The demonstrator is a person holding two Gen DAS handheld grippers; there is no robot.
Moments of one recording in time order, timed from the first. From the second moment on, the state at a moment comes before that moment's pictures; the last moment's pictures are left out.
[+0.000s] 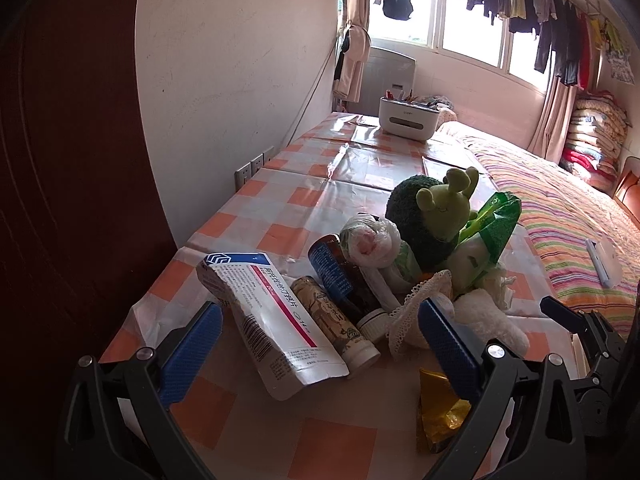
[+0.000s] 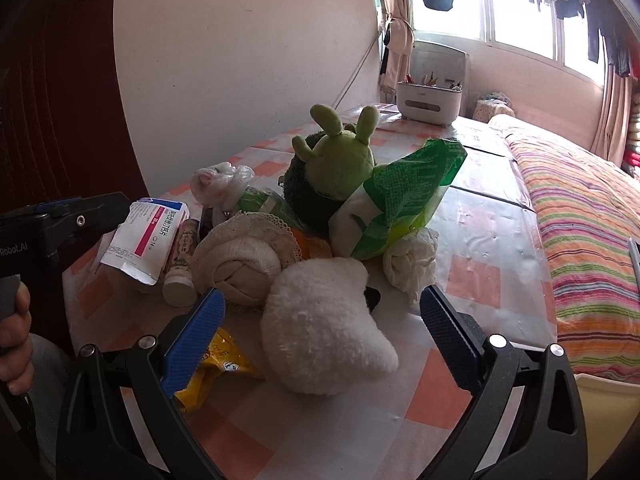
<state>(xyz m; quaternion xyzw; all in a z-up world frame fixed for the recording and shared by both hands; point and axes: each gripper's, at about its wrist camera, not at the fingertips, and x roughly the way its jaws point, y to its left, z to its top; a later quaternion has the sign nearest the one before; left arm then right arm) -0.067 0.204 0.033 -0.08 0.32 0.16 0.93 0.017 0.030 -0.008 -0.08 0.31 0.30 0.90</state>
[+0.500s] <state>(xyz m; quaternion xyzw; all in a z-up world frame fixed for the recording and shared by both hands) -0.062 0.214 0.024 -0.09 0.33 0.18 0.92 0.049 0.064 -0.036 -0.15 0.38 0.33 0.85</state>
